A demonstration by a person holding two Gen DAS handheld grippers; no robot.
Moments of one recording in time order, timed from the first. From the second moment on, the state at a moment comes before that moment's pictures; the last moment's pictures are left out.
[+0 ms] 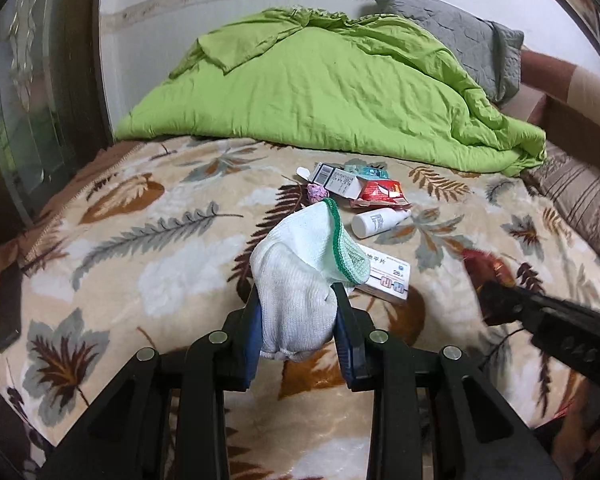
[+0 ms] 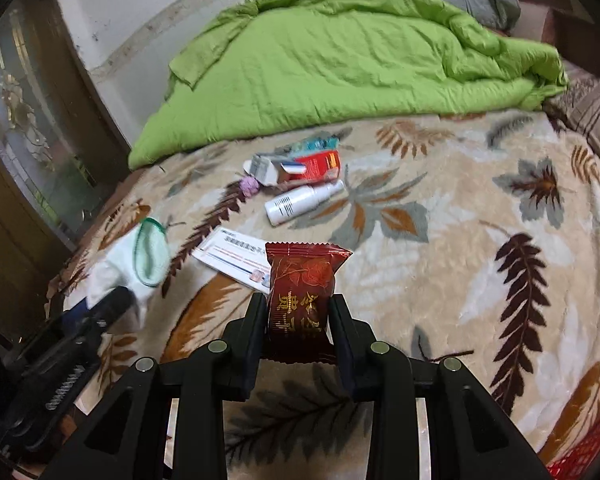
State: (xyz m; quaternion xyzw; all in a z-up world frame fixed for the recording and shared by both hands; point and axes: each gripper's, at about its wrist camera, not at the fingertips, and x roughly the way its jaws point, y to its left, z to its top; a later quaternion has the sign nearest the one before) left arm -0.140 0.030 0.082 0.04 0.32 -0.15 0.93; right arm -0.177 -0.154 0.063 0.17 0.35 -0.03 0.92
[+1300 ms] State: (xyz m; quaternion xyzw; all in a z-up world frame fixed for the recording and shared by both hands) left arm -0.127 0.031 0.076 0.05 0.33 -0.14 0.93; right arm -0.169 -0.143 0.059 0.14 0.36 -0.03 0.92
